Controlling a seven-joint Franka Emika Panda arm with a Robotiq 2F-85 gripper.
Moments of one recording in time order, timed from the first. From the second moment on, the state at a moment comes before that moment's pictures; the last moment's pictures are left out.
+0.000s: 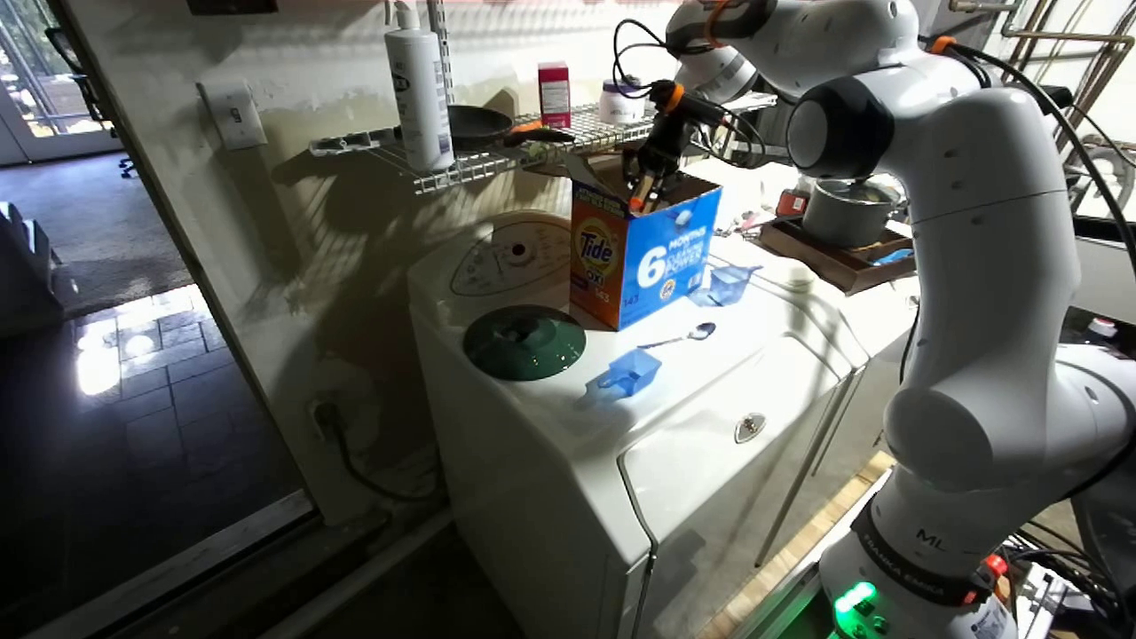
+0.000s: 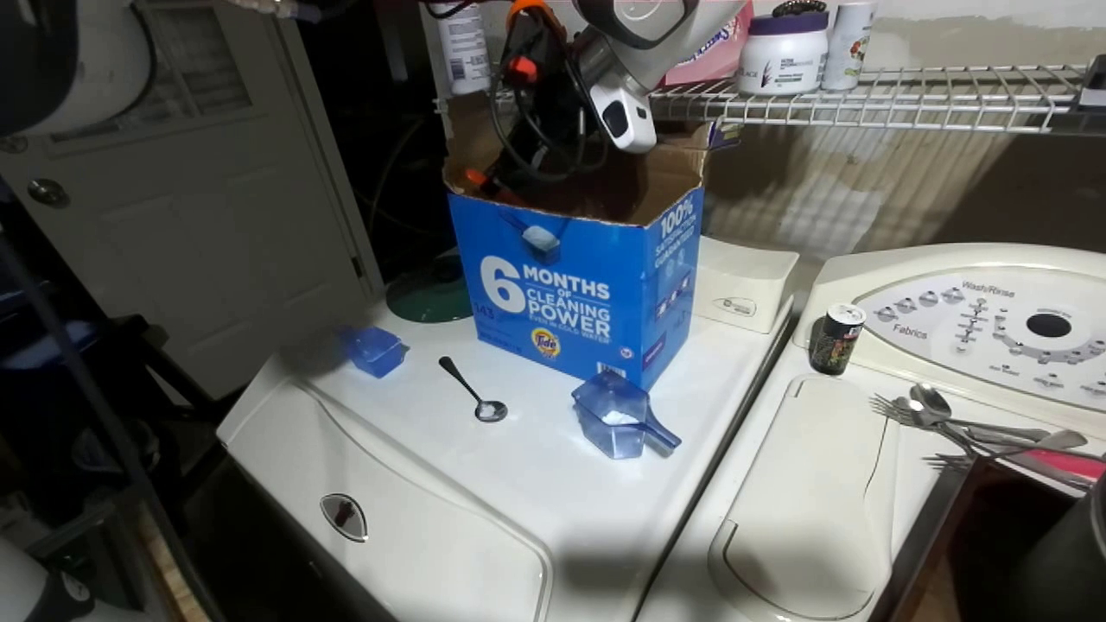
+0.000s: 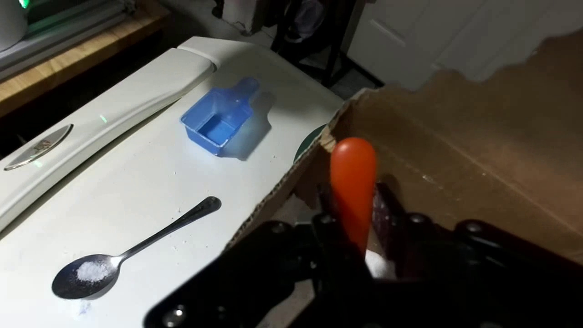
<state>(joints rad) -0.33 0.63 -0.17 -1.11 0.73 1.10 0.50</state>
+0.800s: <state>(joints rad) -0.35 0.67 -0.17 -1.09 0.74 1.10 0.51</state>
